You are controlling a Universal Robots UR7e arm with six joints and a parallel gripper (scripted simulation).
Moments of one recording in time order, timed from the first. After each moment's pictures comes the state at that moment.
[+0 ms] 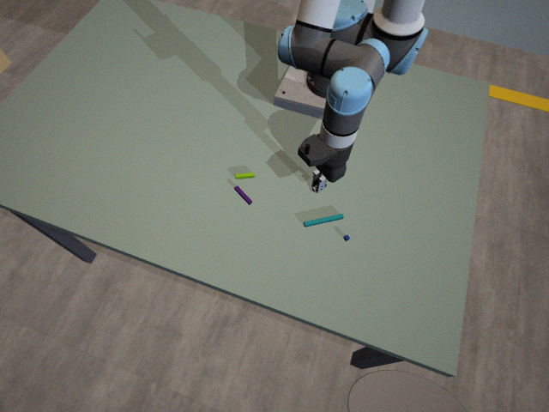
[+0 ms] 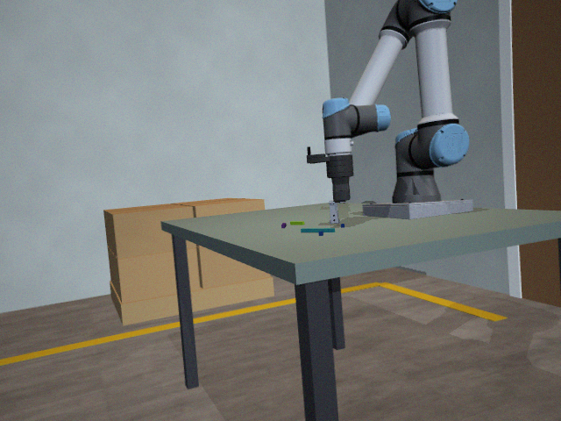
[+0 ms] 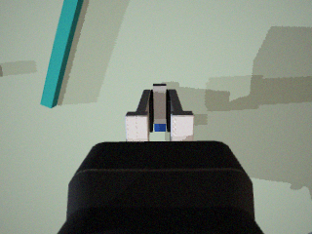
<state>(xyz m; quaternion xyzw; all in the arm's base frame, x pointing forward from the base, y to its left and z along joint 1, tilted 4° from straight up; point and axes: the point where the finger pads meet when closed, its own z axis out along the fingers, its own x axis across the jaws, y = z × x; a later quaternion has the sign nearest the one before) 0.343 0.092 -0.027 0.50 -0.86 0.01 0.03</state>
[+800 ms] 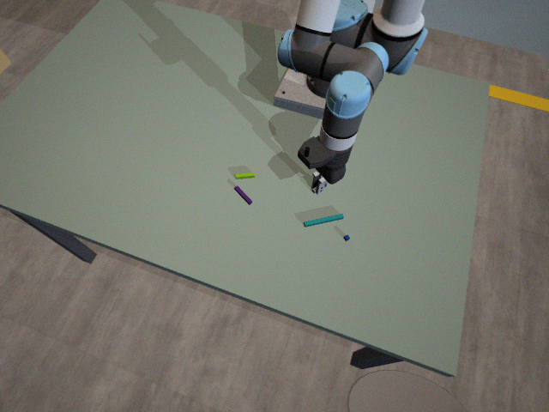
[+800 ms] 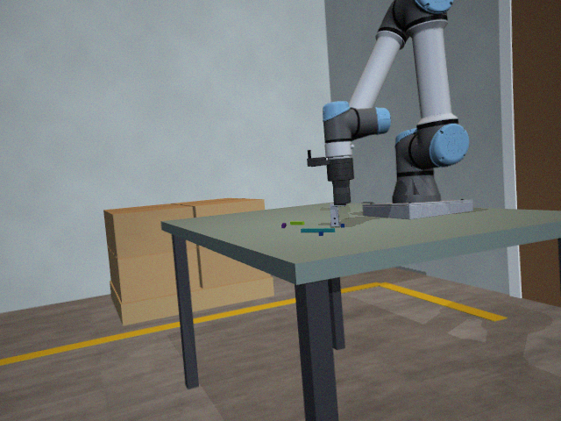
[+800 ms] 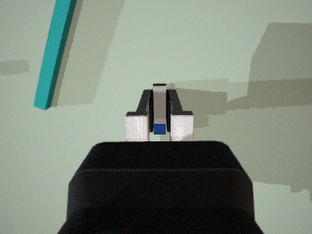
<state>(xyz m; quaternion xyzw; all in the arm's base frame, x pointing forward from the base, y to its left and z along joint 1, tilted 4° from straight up) 0.341 0.092 -0.036 0.50 -0.86 0.01 0.03</state>
